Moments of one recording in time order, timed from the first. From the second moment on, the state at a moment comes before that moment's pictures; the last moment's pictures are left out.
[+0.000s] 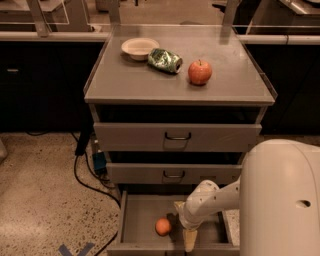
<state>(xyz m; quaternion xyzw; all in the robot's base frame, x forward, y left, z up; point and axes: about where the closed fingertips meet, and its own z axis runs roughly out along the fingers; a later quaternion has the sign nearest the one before) 0.476 -0.098 0.312 -0.77 0.63 0.05 0.10</state>
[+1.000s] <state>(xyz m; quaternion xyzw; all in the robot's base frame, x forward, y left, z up) 0.493 -0.065 0.251 -0.80 0.59 0.07 0.12</state>
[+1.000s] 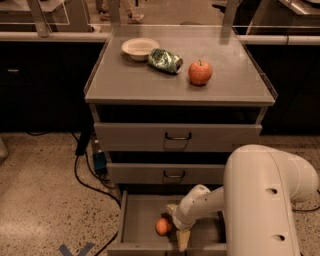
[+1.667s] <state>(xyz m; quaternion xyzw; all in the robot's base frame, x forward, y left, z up) 0.526 -0.020 0.235 -0.84 0.52 0.09 0.14</state>
